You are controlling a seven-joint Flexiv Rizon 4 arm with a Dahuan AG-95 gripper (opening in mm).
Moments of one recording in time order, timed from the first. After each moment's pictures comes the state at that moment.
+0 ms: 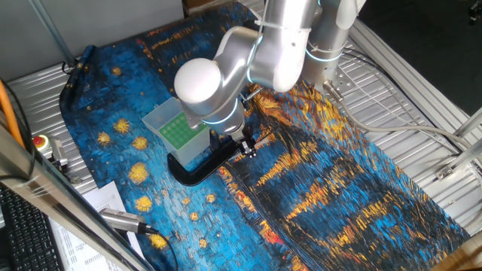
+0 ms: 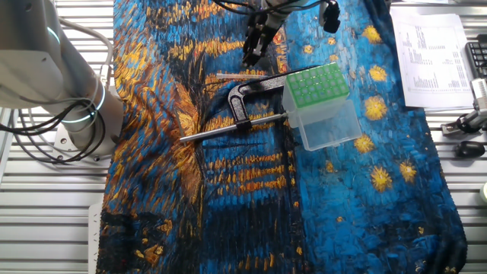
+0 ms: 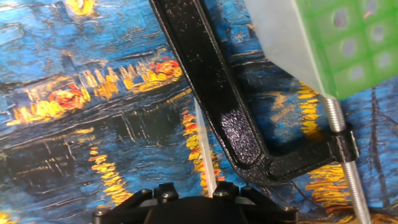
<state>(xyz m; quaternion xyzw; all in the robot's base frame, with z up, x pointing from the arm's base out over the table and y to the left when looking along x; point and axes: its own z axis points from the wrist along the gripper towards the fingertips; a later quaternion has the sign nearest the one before) 0.367 0.165 0.065 -0.07 -0.98 0.01 0.17</state>
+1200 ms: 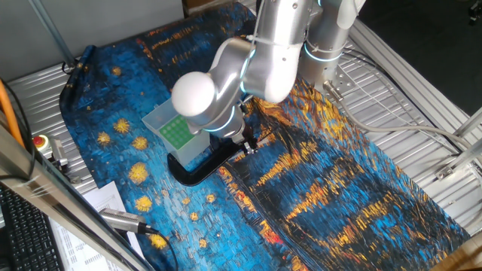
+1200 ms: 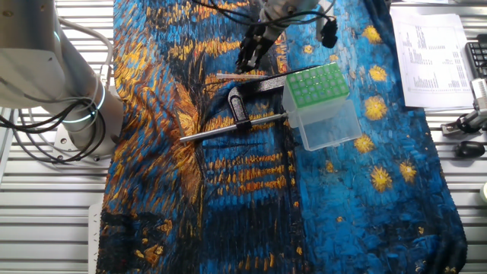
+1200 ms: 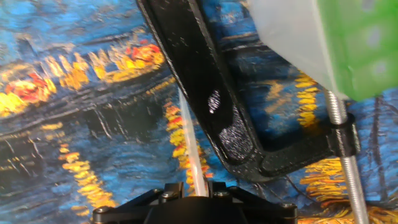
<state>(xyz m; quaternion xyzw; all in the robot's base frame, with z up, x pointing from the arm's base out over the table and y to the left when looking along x) 0.342 0.152 0.038 -0.07 -0.98 0.03 0.20</state>
